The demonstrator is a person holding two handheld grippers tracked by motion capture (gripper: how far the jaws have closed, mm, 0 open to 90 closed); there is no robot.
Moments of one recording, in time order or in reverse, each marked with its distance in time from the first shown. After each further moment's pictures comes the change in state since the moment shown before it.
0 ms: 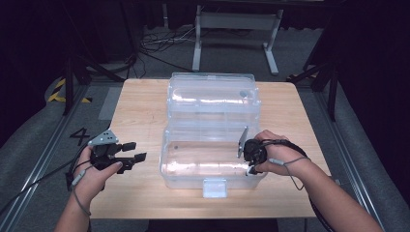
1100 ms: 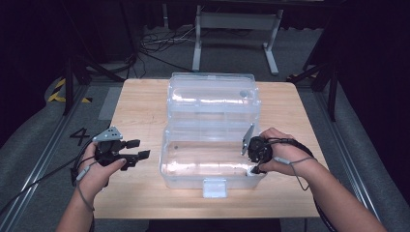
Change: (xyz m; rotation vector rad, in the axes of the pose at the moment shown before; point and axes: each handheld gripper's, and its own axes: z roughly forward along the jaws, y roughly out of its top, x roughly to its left) left arm 0.002 0.011 0.012 0.002 -0.030 0.023; right arm 0.002 -0.009 -0.019 -0.051 -0.029 0.012
